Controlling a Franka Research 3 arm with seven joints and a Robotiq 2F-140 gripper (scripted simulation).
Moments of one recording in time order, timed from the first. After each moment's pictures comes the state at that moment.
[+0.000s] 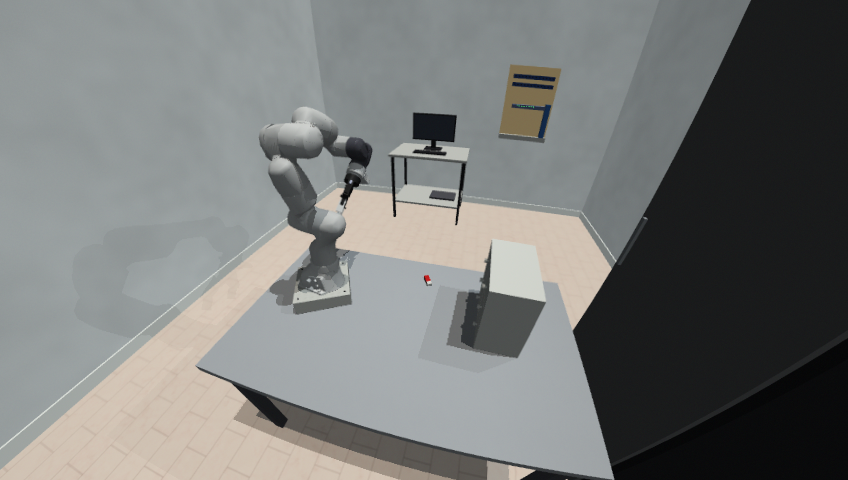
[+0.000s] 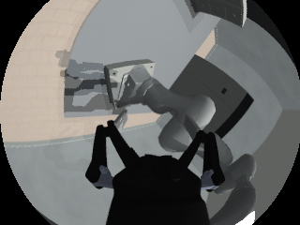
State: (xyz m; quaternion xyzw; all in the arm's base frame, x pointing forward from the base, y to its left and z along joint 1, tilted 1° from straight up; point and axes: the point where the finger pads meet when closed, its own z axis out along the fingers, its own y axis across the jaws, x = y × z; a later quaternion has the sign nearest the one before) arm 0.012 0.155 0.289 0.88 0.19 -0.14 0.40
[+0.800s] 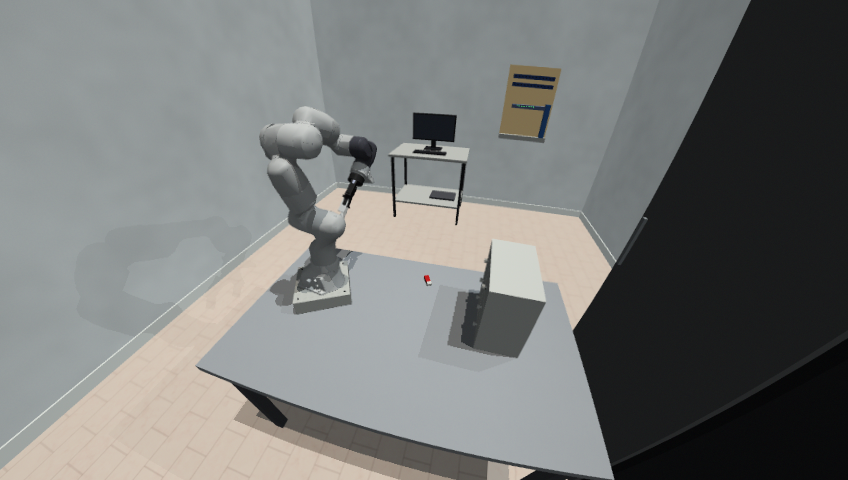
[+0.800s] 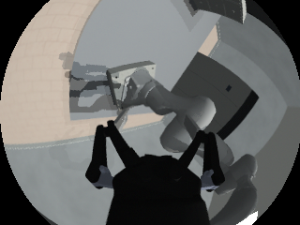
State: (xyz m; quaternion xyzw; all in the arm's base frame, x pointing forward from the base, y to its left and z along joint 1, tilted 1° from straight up) arm 0.025 0.162 0.289 0.89 0.17 -0.15 0.39
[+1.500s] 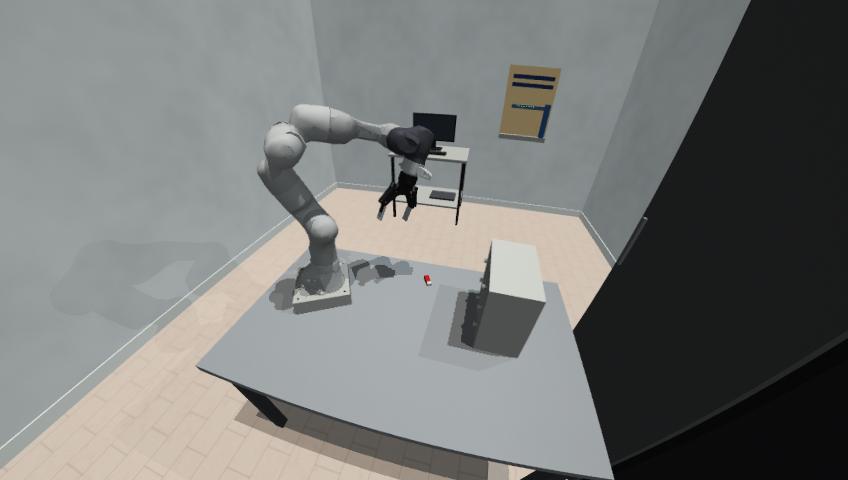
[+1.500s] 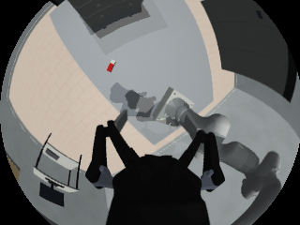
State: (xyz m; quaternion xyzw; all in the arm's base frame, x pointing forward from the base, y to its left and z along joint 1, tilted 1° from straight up) arm 0.282 0.140 0.316 0.93 -0.31 -0.11 0.15
